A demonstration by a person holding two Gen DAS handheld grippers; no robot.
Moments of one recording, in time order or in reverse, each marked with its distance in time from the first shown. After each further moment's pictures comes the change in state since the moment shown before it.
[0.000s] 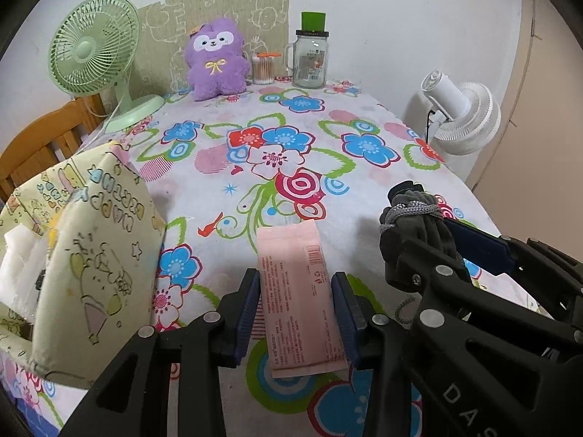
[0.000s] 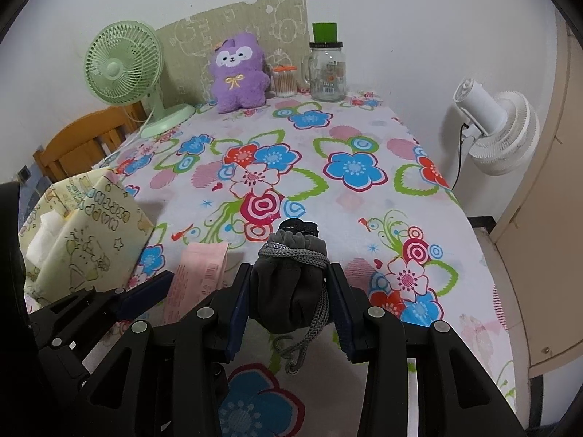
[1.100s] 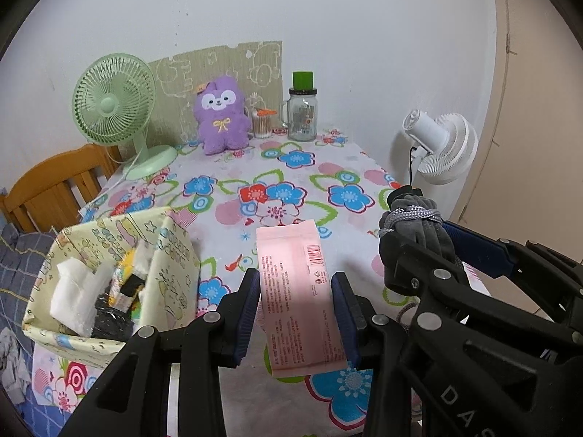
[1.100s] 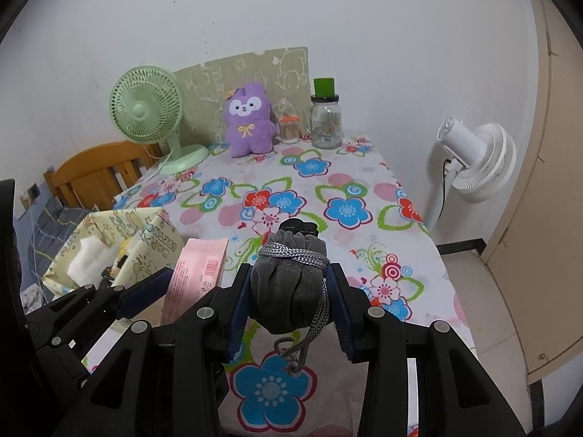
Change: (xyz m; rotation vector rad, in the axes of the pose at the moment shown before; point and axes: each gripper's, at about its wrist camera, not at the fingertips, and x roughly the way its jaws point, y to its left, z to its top) left arm -0.085 -0.003 0.007 0.044 -0.156 0.005; right arm -0.088 0.019 0.005 0.003 -0.142 -0.013
